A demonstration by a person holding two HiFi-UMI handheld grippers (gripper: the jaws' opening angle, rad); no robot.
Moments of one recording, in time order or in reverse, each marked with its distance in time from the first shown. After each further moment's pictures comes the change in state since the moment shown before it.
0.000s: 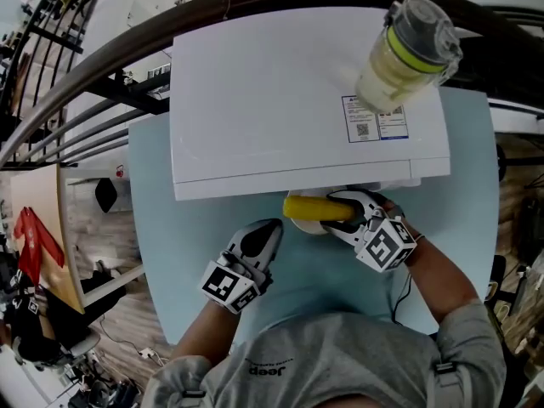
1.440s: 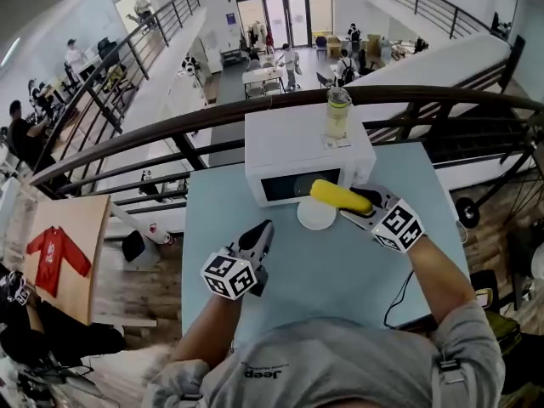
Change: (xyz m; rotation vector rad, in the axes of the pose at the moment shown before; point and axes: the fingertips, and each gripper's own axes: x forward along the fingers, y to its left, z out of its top) left arm -0.195 -0.115 0.126 0.125 -0.221 -0.003; right arm -0.189 0.066 0.197 0.052 -0.109 -0.399
